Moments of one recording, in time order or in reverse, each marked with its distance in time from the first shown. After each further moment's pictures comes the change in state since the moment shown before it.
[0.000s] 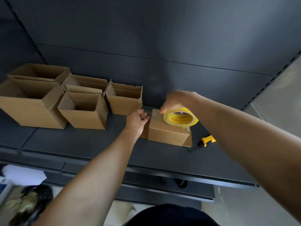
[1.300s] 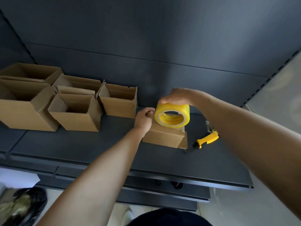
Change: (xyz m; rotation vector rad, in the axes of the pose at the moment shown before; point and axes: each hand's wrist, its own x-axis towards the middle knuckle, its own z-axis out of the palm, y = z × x) left_hand 0.013 -0.032 0.022 1.061 -0.146 0.494; right_hand 0.015 0.037 -0.005 0.244 0.077 -0.044
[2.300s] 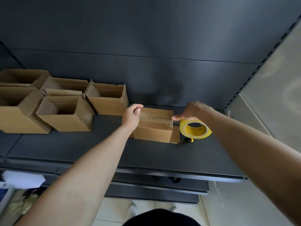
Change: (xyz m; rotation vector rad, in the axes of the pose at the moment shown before) left_hand -0.005 0.001 0.000 0.125 0.033 -0.009; right_hand -0.025 0.100 0.044 -0.143 -0.085 0.296
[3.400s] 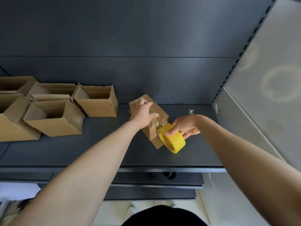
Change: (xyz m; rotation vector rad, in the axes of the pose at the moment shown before) left_hand -0.008 0.040 0.050 0.555 -0.190 0.271; right_hand -0.026 0.029 0.043 0.732 -0.612 -0.121
